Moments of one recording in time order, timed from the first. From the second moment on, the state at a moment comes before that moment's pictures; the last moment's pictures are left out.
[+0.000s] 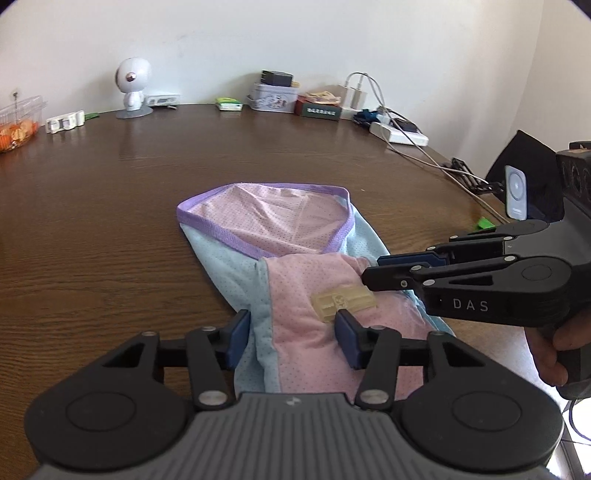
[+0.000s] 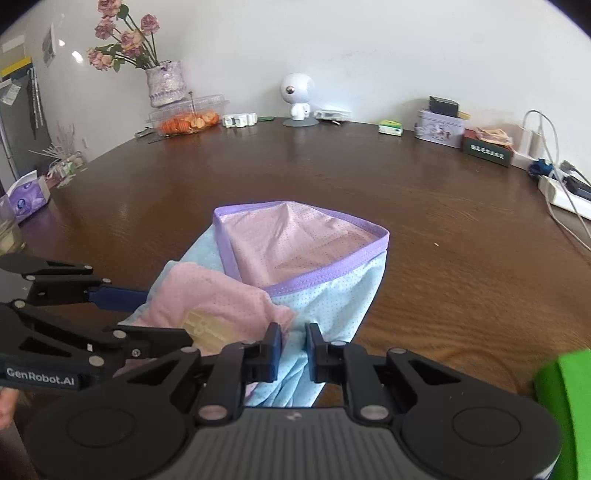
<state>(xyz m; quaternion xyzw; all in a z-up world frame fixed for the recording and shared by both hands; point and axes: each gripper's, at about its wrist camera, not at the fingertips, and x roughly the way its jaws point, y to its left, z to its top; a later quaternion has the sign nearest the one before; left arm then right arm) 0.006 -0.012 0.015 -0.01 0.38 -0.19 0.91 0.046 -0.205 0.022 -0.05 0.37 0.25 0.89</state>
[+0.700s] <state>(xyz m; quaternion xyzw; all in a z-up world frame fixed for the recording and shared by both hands) 0.142 -0.017 0.023 0.02 0.42 -0.14 0.90 0.142 -0.261 0.015 0.03 0.39 0.14 0.91</state>
